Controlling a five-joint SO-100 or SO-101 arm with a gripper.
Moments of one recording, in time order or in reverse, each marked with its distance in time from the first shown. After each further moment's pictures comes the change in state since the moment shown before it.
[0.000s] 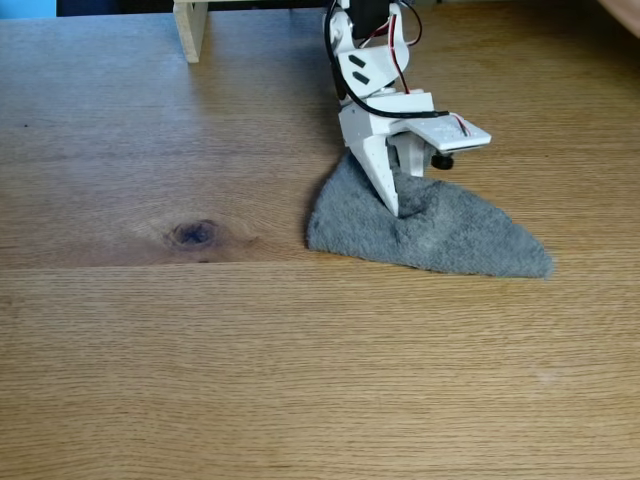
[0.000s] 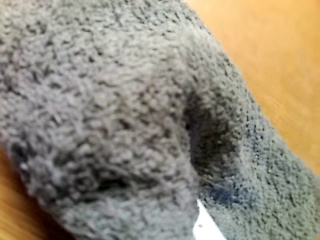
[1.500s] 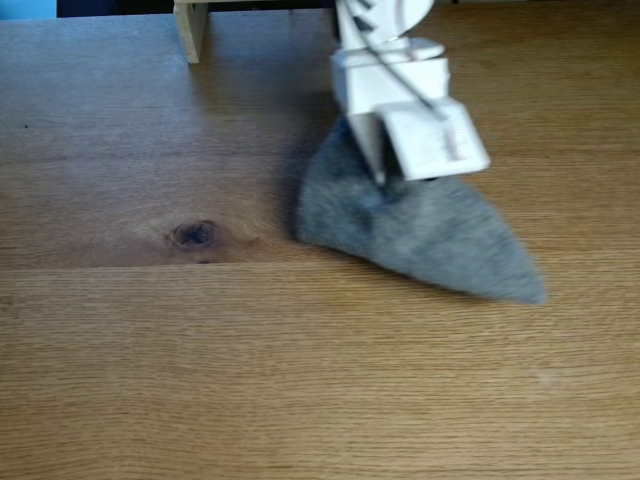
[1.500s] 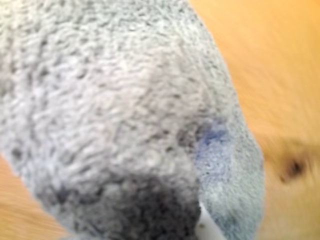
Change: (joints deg) arm 3.3 14.2 -49.5 90.9 14.5
